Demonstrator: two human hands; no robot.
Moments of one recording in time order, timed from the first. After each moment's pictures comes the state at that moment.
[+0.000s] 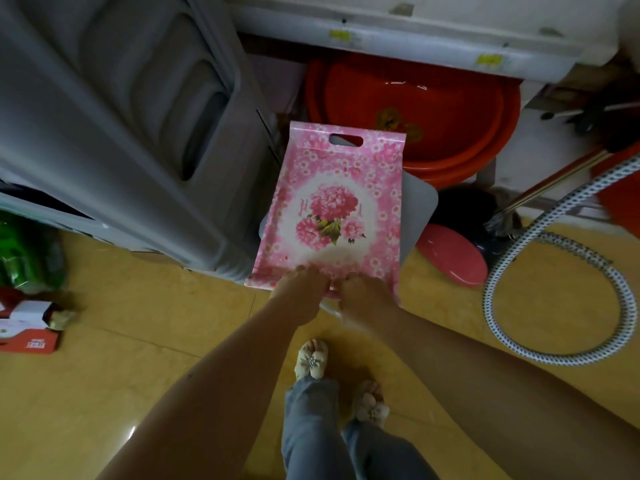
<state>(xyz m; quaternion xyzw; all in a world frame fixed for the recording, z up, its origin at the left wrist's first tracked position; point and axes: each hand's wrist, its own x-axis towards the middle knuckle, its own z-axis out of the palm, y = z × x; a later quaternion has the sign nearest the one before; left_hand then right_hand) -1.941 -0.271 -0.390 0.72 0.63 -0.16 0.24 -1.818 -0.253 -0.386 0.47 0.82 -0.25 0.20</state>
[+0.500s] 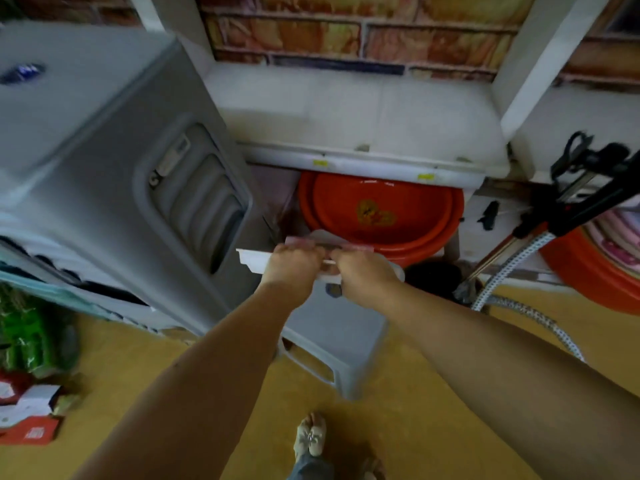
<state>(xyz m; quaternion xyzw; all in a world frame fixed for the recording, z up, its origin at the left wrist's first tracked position) -1.936 -0.196 -0.215 0.75 0.65 -0.09 0.05 -1.810 -0.184 -0.205 0.51 0.83 -0.19 0.09</state>
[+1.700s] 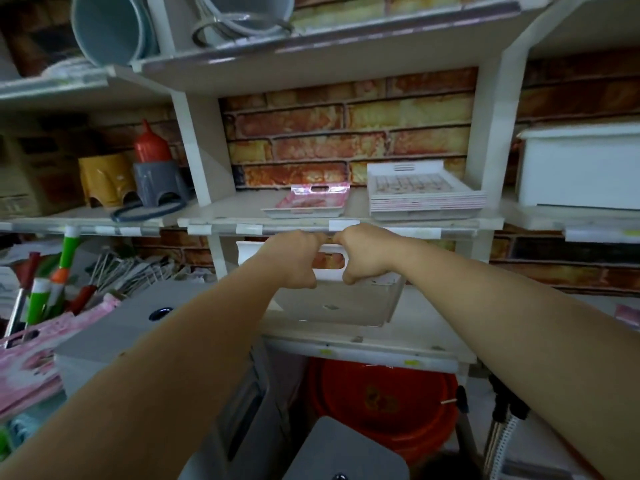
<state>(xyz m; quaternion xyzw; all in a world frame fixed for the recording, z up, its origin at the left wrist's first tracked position) -1.911 -0.205 0.159 0.77 0.63 0.00 -0.13 -1.772 -0.182 0.168 0.46 0.88 -0.04 -0.05</state>
